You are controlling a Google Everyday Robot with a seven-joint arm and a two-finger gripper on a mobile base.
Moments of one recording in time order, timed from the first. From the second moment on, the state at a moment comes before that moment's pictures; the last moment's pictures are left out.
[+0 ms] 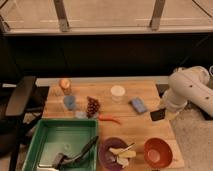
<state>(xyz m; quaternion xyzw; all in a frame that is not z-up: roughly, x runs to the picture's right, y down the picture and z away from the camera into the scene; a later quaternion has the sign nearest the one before) 0.299 0.121 0.700 -0.29 -0.03 -0.09 0.95</state>
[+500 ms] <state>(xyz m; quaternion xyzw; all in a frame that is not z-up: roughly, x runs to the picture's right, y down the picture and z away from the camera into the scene) 0.300 0.122 0.700 -0.29 -0.02 -0.09 0.95</state>
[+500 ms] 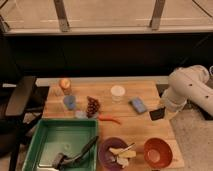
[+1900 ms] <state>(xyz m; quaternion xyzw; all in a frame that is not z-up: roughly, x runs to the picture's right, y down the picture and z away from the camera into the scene) 0.148 0.010 0.684 -0.14 -0.07 -0.30 0.94</state>
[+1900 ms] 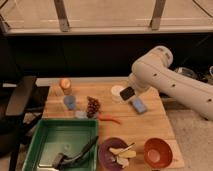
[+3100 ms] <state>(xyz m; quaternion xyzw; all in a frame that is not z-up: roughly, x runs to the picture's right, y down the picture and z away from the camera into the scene) 0.122 -0.021 0.762 -0.14 -0.02 -0.43 0.89</state>
